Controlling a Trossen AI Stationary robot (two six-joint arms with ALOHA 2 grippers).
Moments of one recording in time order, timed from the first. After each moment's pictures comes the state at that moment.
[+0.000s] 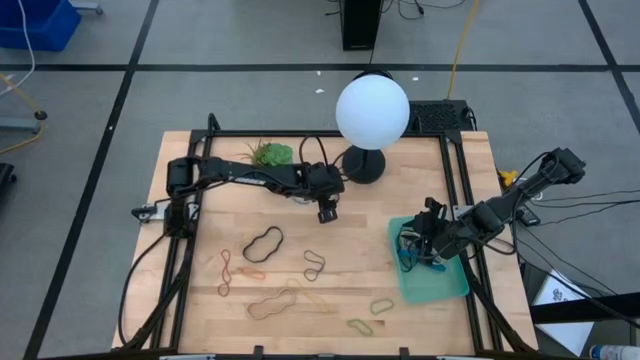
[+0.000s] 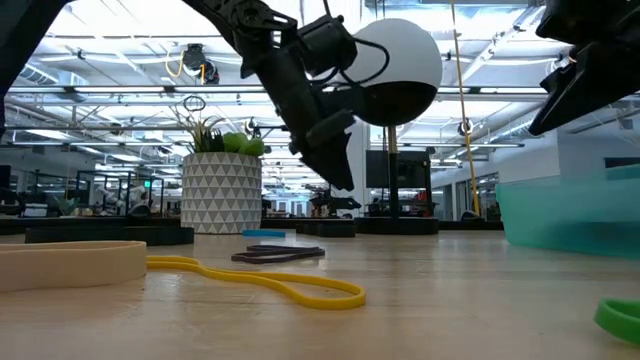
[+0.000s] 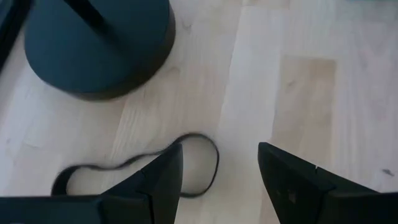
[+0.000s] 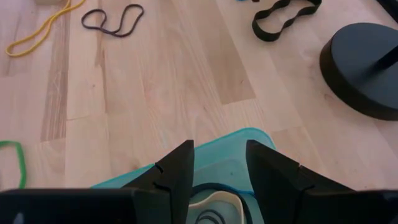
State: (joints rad) left arm 0.16 1.96 1.40 -0.38 -0.11 0.02; right arm 0.56 0.84 0.55 -0.67 0.56 0.61
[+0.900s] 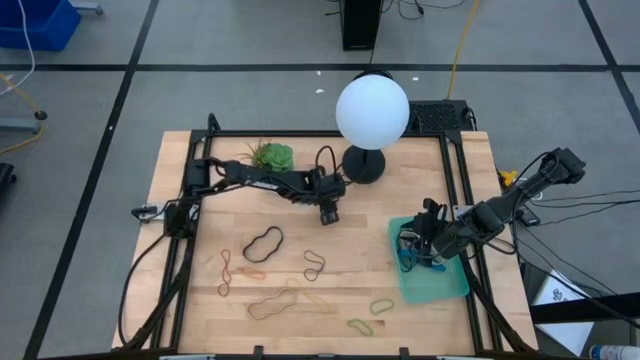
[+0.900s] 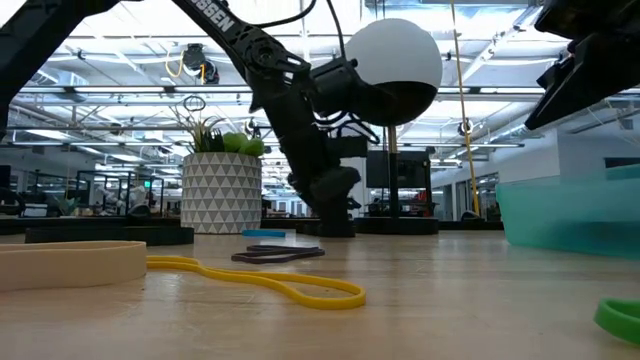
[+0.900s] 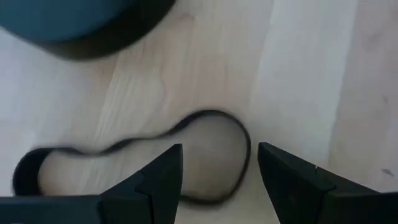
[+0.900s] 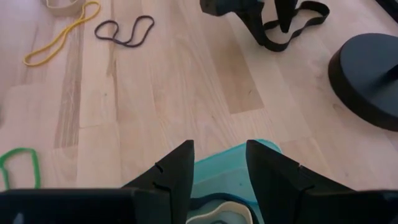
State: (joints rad) left arm 0.17 2.10 1.40 -0.35 -0.19 -0.01; right arm 0.56 0.84 0.55 -0.62 0.55 0.58
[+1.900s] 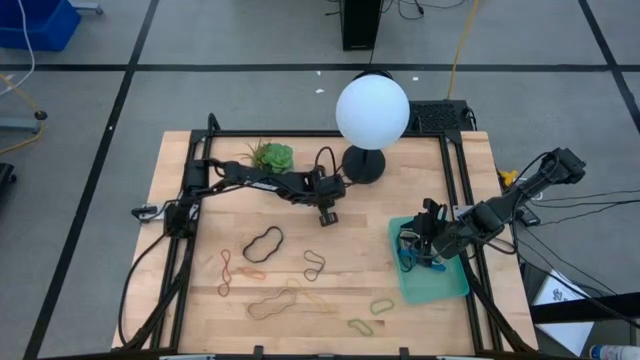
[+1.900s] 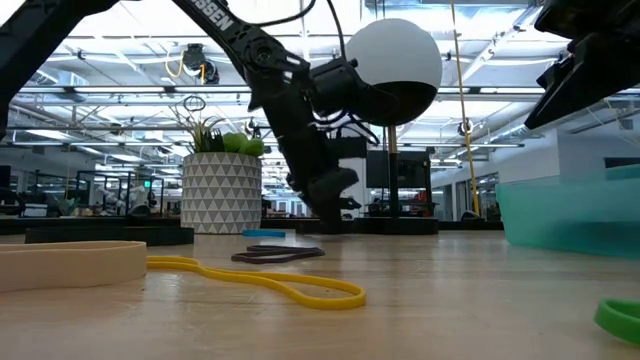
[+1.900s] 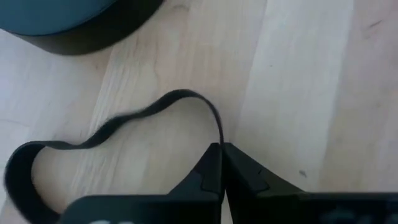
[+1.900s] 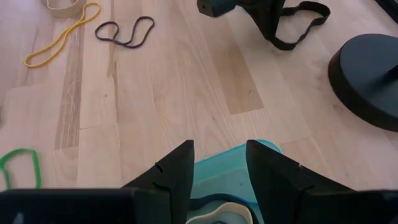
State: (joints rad) left arm 0.15 2.10 1.40 -0.35 -0.19 0.00; right arm 0.56 0.84 0.55 -0.62 0.55 0.58
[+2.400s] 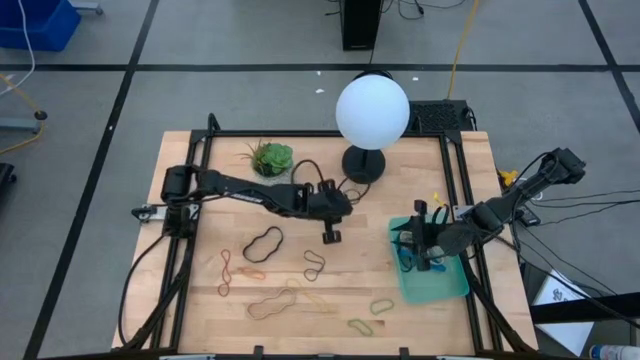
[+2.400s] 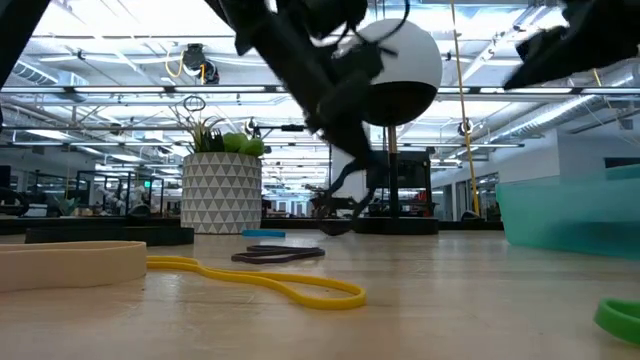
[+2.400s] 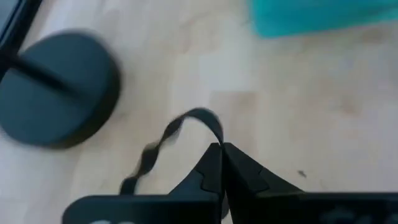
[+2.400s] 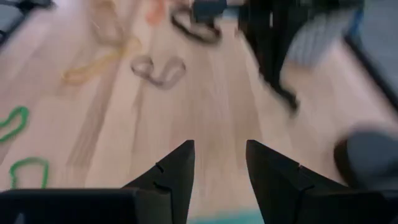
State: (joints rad) left arm 0.00 1.95 1.40 -0.27 -0.17 0.05; right arm 0.56 0.84 0.54 -0.37 0.55 0.21
